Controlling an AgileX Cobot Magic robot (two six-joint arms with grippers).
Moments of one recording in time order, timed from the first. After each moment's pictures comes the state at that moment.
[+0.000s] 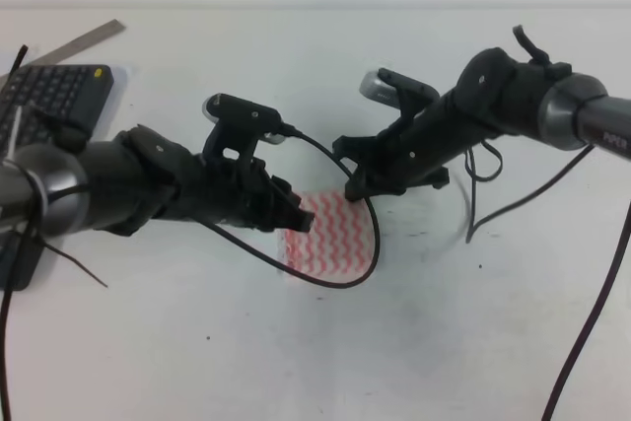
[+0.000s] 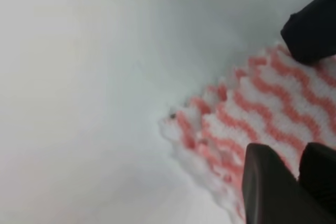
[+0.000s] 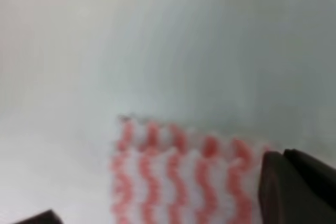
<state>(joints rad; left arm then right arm) -0.46 1.82 -1.08 -1.03 0.23 1.06 0.39 2.21 -1.69 0.65 0.76 -0.09</state>
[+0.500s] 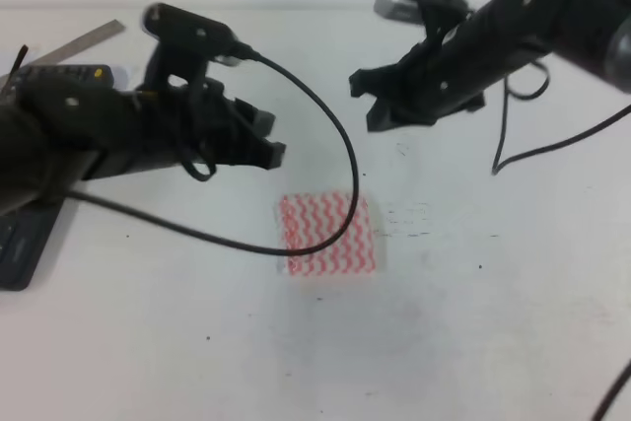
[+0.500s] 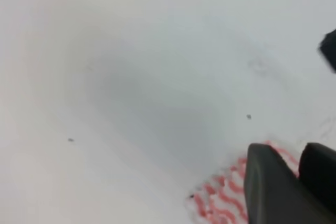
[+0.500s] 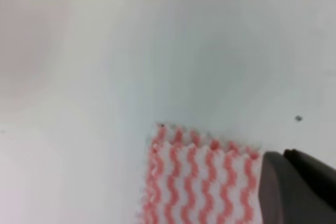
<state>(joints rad) -0.43 1.56 -1.02 -1.00 0.17 1.05 0.39 2.03 -1.75 0.49 0.84 -0.03</state>
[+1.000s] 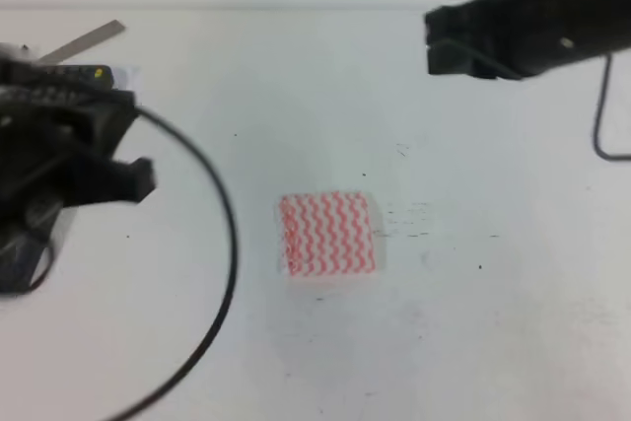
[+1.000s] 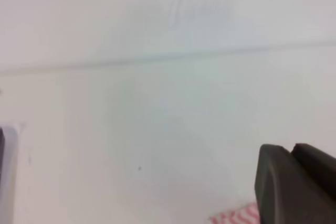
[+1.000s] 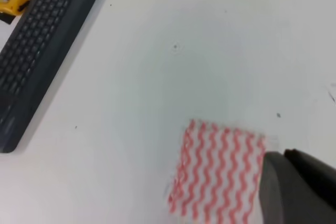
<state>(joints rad) -0.43 0.98 -0.67 -1.12 -0.03 1.05 0.39 1.56 -1.49 0.38 0.79 0.00</state>
